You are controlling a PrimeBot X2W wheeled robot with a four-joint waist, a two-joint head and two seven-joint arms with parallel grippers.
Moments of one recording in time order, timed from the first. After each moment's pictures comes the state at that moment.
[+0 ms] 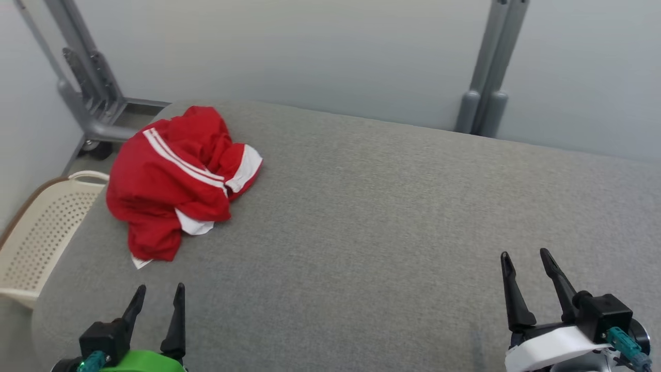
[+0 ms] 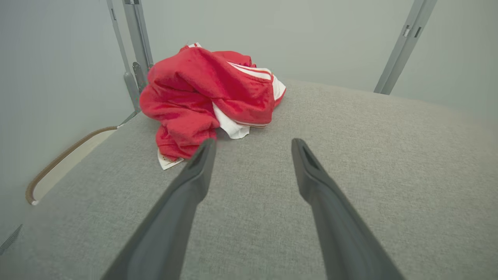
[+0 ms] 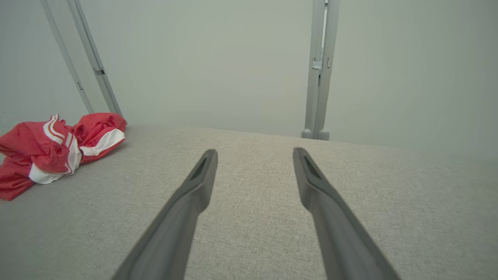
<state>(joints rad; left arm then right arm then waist) -0.02 0.17 -0.09 0.40 -0.28 -0.13 -0.26 0.09 -0.05 -0.02 0.10 0.13 0.13 -0.26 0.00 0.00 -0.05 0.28</state>
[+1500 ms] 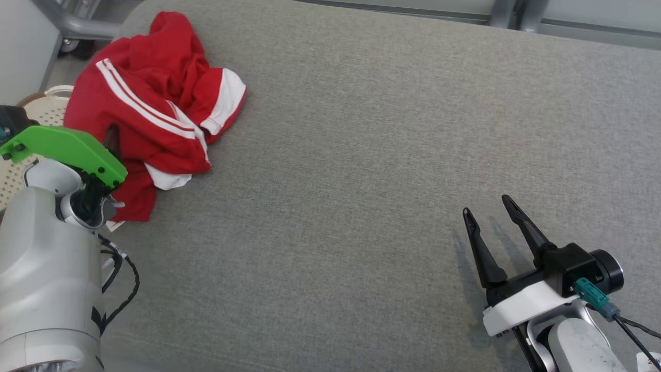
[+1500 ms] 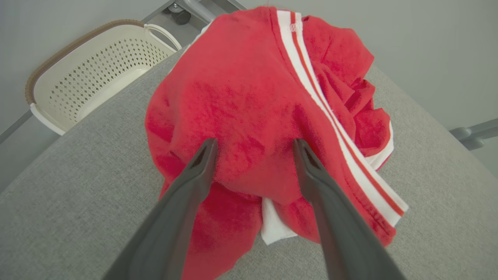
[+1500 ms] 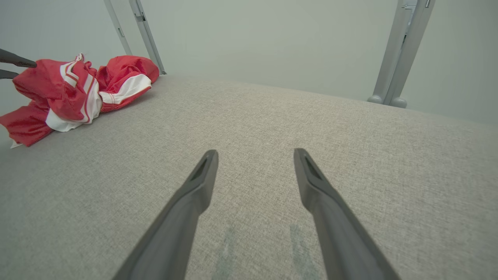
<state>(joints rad) -0.87 0.18 0.15 1.02 -0.50 -0.06 0.26 -0.11 -0.15 0.16 0.13 0.12 0.13 -0.26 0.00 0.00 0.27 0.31</state>
